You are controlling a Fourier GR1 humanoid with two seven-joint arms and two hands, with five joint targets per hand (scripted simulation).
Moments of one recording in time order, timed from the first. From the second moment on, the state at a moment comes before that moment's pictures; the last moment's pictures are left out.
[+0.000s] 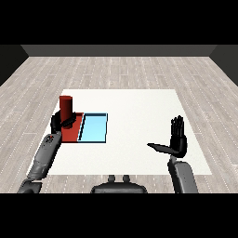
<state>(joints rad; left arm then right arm) -0.43 0.49 -0.08 -1.05 0.14 0.40 -0.05 0.06 -0.19 0.06 -1.88 -0.17 -0.26 -0.24</state>
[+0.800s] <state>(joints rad) -0.68 0.46 0.00 -0.27 0.01 0.40 -0.16 -0.04 -0.18 0.07 -1.70 -0.07 -0.25 -0.30</state>
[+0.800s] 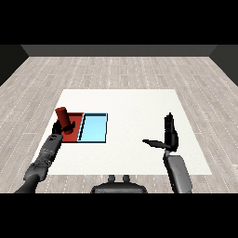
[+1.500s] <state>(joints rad) -0.77 0.50 -0.05 -0.07 -0.09 0.27 -0.14 -0.08 -0.17 0.04 -1.62 -0.08 -0.22 -0.35</state>
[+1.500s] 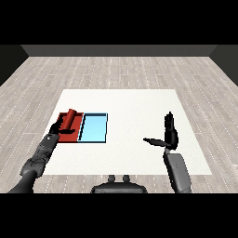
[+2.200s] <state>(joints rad) -0.75 0.36 0.24 -0.45 0.25 0.13 -0.66 -0.05 -0.16 0.06 -1.67 -0.17 -0.12 -0.36</state>
